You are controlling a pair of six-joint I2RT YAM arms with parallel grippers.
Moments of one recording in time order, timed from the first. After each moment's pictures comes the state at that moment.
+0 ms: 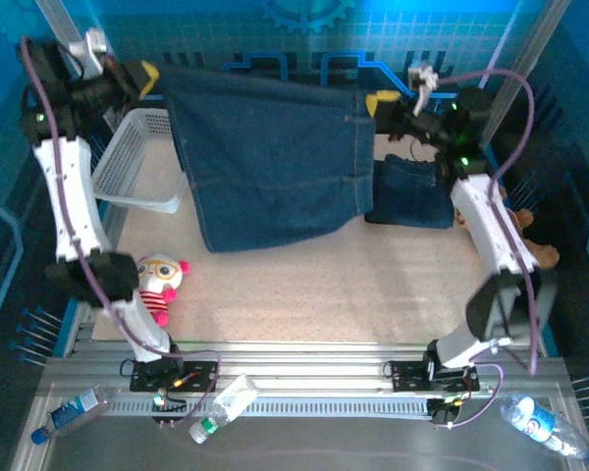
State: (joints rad) left arm 0.34 1.95 2.49 -0.78 0.96 -0.69; right arm 0.07 1.64 1.61 0.13 -0.86 0.26
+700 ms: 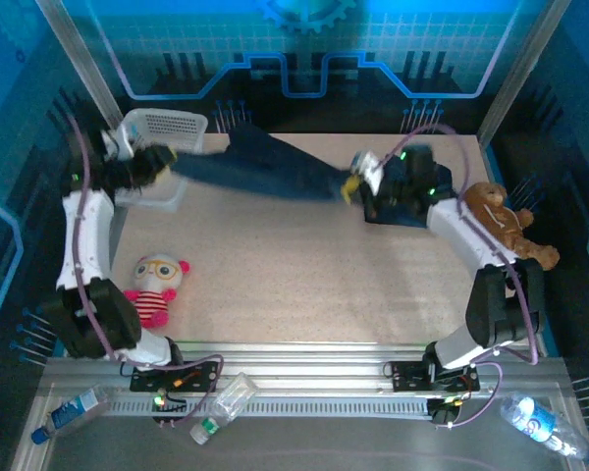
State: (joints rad) left arm 0.37 1.41 1.24 -0.63 0.68 -0.53; right arm 0.22 1.51 1.04 -0.32 -0.76 -0.60
